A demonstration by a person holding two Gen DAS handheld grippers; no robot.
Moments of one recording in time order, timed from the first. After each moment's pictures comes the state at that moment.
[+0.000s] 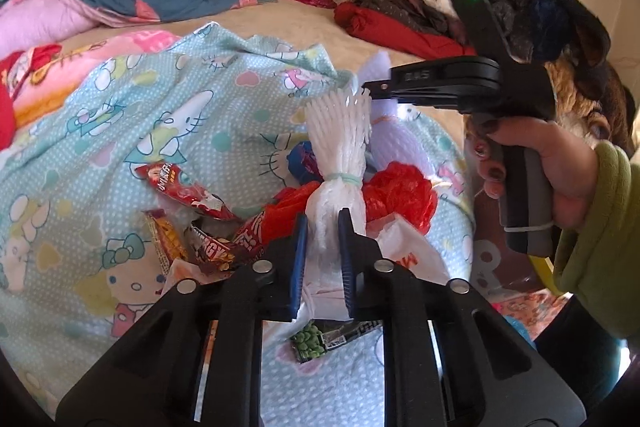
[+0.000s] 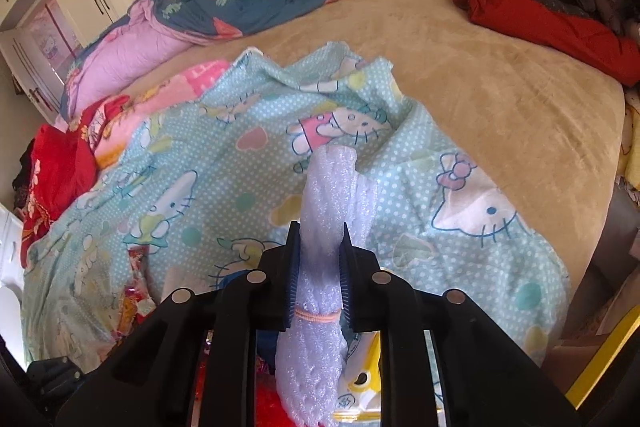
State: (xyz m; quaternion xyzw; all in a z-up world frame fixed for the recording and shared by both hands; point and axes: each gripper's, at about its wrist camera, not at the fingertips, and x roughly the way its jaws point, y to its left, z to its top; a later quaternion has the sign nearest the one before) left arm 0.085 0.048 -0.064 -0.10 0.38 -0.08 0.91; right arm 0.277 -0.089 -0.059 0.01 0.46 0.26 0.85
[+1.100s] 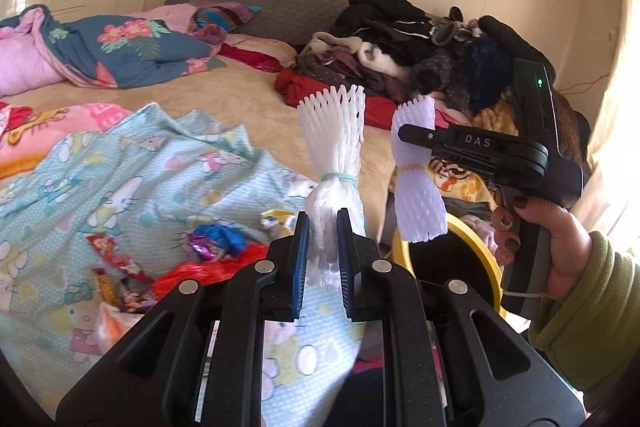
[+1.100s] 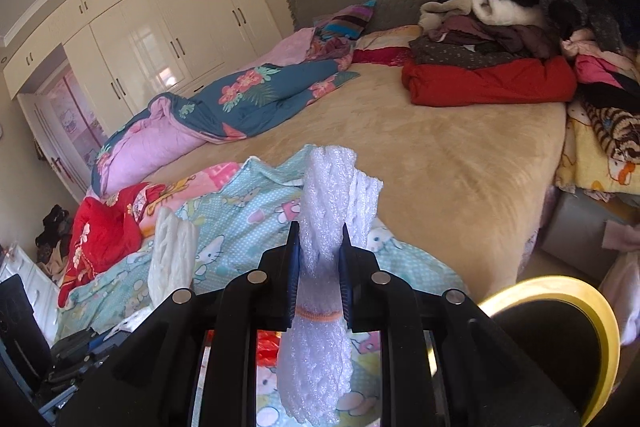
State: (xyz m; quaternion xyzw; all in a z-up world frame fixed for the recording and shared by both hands) left arm 0.063 -0.029 0.019 -0.11 0.28 -0.14 0.94; right arm 0.196 -0.244 0.046 0.10 0.34 0.24 0.90
